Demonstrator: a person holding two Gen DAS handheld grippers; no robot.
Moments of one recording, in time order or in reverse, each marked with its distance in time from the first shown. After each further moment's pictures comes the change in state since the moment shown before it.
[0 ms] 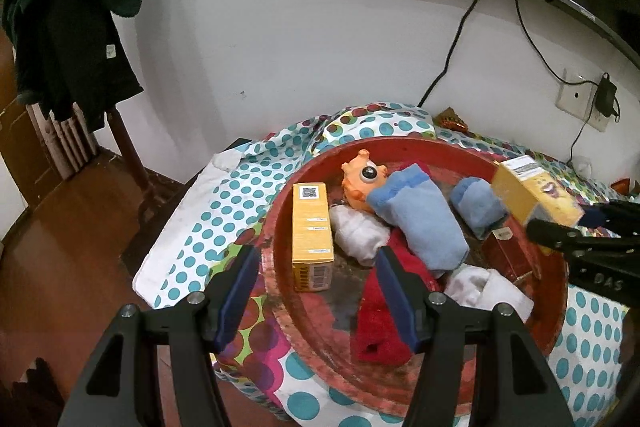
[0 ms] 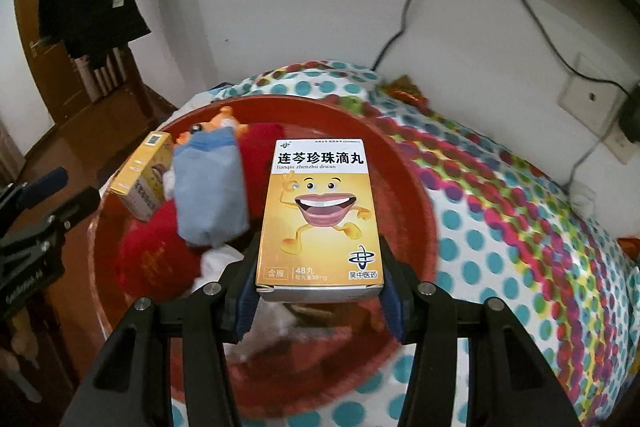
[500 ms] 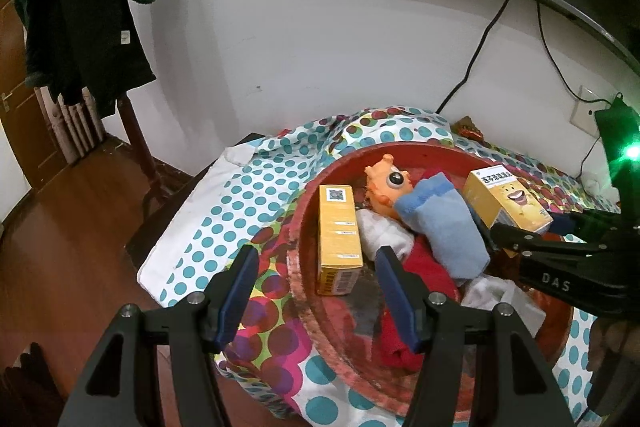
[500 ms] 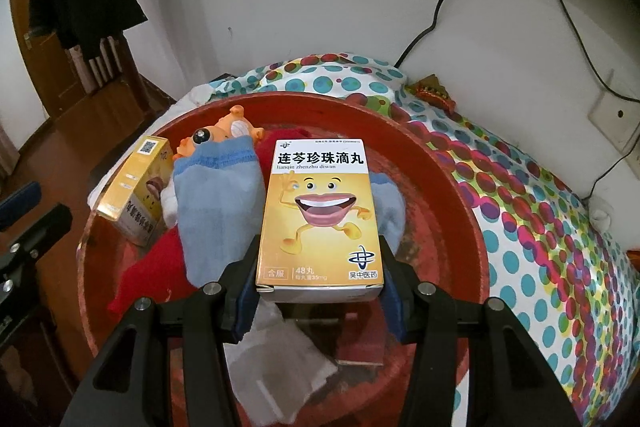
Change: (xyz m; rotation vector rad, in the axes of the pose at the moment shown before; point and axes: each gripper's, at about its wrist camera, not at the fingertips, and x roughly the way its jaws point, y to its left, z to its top) left arm 0.002 0.020 0.004 -0.050 0.008 0.016; right arm 0.039 0.030 0.023 -0.005 0.037 -0.030
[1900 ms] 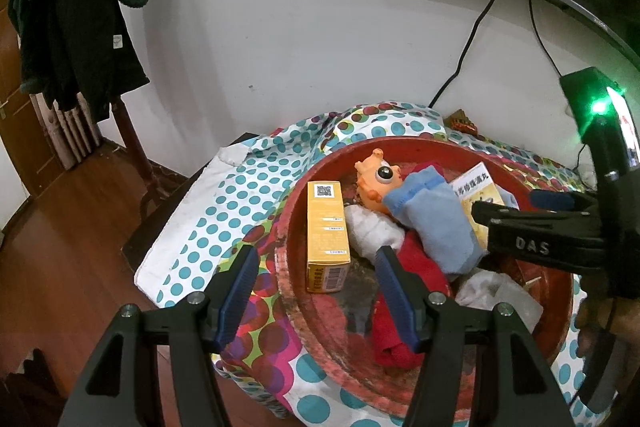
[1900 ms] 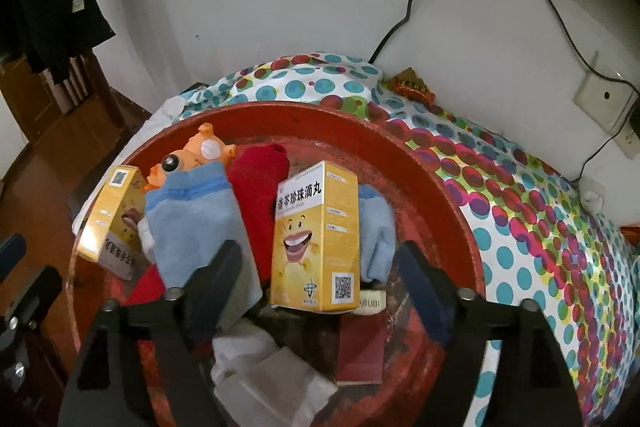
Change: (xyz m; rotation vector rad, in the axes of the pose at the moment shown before) left arm 0.001 -0.006 -0.003 0.026 0.002 -0.009; right arm 0.004 -0.001 0.009 0.089 0.007 -0.064
